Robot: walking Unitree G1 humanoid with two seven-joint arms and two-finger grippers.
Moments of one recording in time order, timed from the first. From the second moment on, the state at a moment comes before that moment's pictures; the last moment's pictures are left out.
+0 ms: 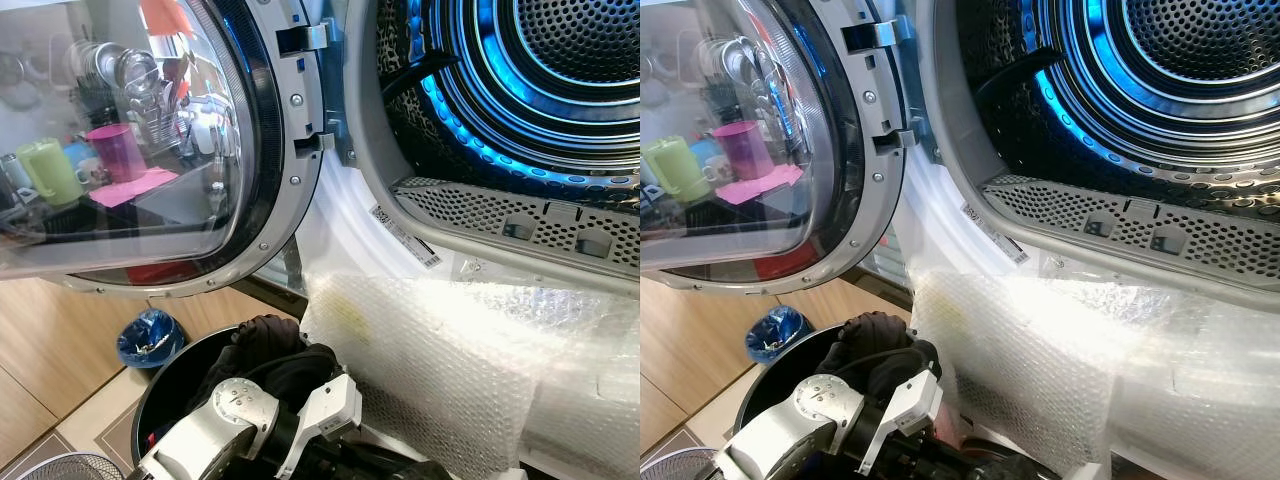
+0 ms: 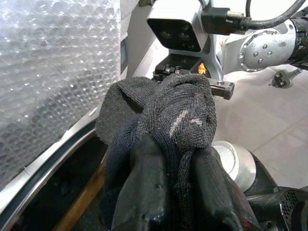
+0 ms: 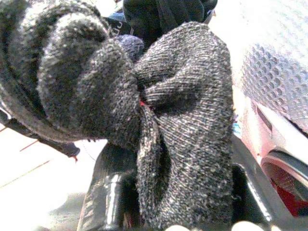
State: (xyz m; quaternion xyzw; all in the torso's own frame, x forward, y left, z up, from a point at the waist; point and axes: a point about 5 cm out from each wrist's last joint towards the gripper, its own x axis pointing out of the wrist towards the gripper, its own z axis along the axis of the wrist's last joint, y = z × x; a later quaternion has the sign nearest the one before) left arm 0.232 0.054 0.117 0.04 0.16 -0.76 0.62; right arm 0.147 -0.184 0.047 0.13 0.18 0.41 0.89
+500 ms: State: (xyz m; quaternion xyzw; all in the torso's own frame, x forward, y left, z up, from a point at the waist) left arm 0.233 0.054 0.119 0.05 0.16 -0.76 0.63; right arm 0.151 -0.181 0.050 0.13 0.17 0.41 0.89
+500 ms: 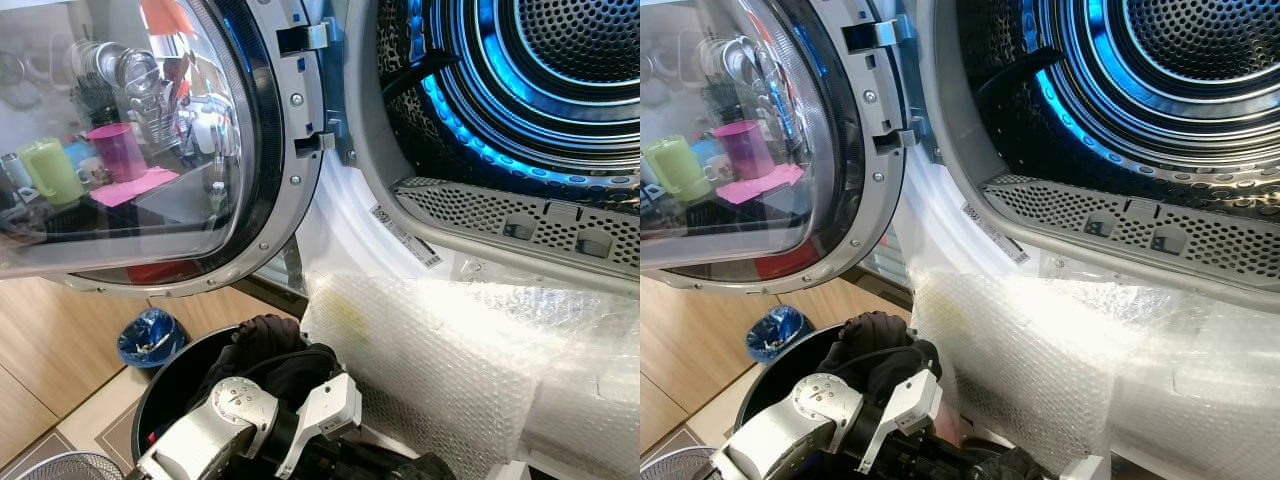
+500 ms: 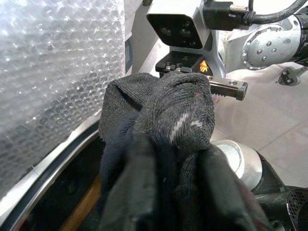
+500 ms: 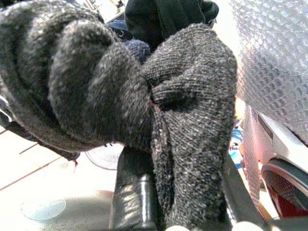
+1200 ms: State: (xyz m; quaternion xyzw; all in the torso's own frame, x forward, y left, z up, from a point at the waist) left arm 0.236 0.099 0.144 0.04 0.16 -0.70 0.70; right arm 0.157 -0.172 0.055 0.14 0.15 0.43 0.88
